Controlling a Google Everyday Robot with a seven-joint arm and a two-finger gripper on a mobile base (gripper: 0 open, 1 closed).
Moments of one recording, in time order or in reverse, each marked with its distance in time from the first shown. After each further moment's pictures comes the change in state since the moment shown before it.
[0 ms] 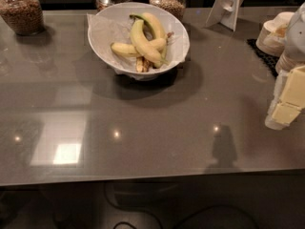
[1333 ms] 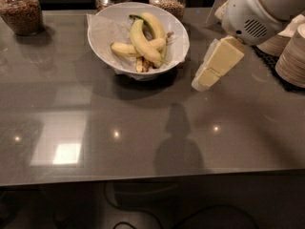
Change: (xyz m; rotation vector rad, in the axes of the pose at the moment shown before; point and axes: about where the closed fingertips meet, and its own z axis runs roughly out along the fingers) arm -0.114 -0.050 0.017 0.121 -0.294 0.073
